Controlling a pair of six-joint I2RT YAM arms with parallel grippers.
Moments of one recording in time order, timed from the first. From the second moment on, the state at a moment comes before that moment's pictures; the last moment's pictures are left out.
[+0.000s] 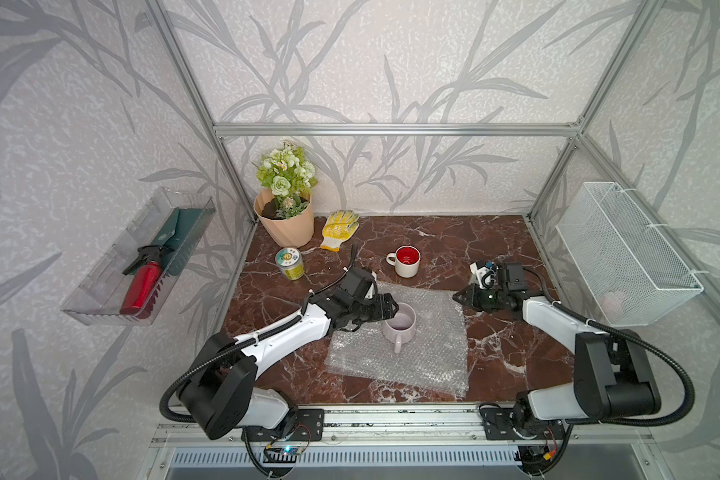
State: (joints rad) left arm -0.66 1.40 0.85 -0.29 0.24 -0.76; right arm 0.08 1.44 0.72 -0.23 -0.62 0.38
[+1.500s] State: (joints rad) left arm -0.69 1.45 0.81 -0.23 0.28 -0.79; right arm 0.54 1.30 0.89 -0.35 -0.61 0.44
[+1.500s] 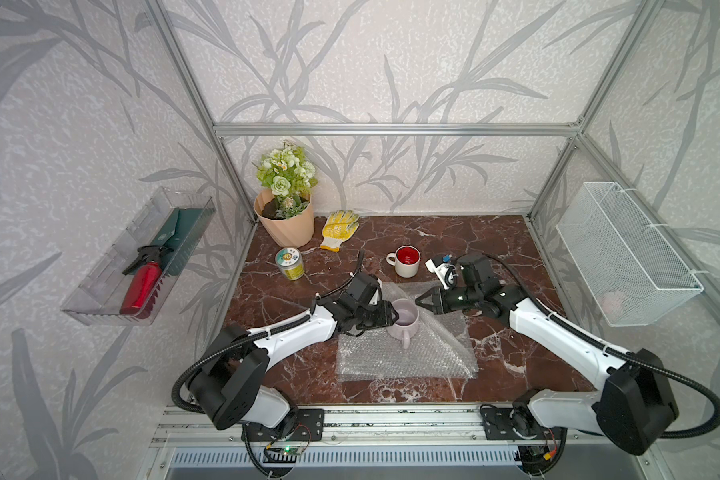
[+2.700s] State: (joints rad) left arm -0.69 1.51 0.77 -0.08 0.22 -0.86; right arm 0.69 1.51 0.78 -0.06 -0.55 0.54
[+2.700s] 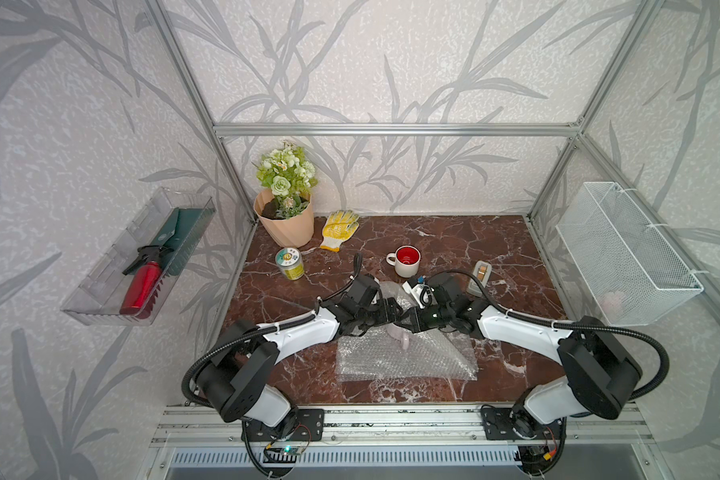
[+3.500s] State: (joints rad) left arm -0.67 1.64 0.87 -0.08 0.23 -0.84; right arm 0.69 1.48 0.78 -0.09 -0.53 0.51
